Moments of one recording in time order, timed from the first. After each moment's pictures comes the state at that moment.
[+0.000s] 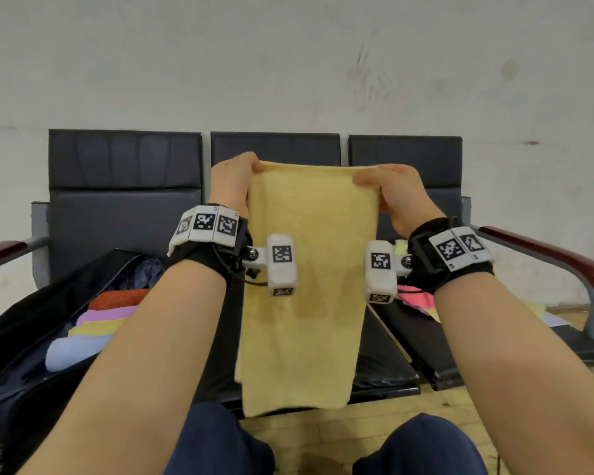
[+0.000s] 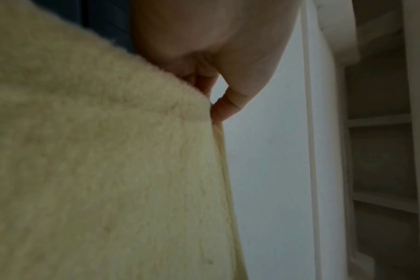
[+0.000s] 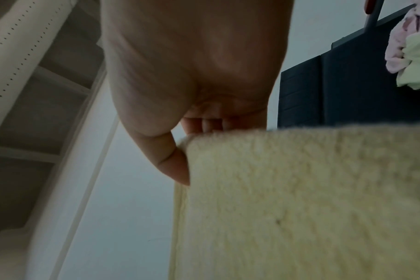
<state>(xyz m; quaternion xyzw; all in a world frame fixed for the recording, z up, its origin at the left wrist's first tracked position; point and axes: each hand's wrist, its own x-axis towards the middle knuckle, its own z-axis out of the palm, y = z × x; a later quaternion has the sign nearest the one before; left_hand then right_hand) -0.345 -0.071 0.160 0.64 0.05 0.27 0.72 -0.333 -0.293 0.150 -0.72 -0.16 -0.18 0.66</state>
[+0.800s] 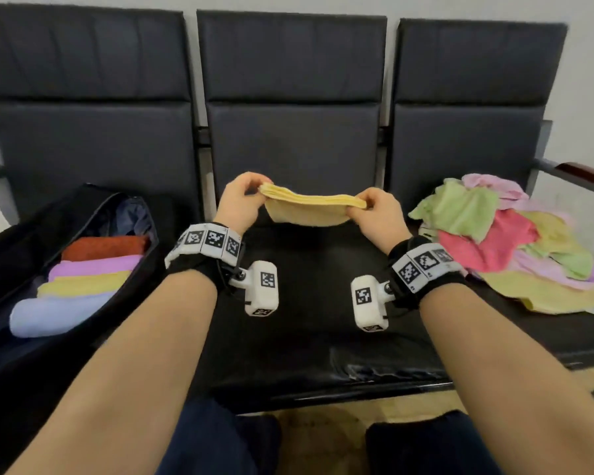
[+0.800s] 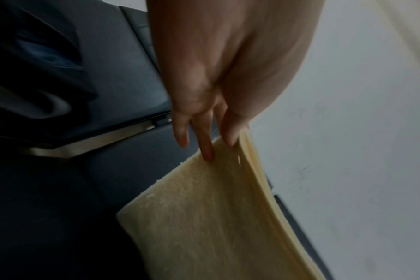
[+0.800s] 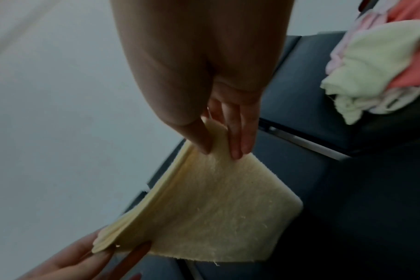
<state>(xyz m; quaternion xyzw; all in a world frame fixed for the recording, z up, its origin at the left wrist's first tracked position) -0.173 -0.005 -0.015 0.80 -0.02 0.24 0.55 -0.155 -0.237 -0.019 -0.87 -0.10 -0.16 0.45</state>
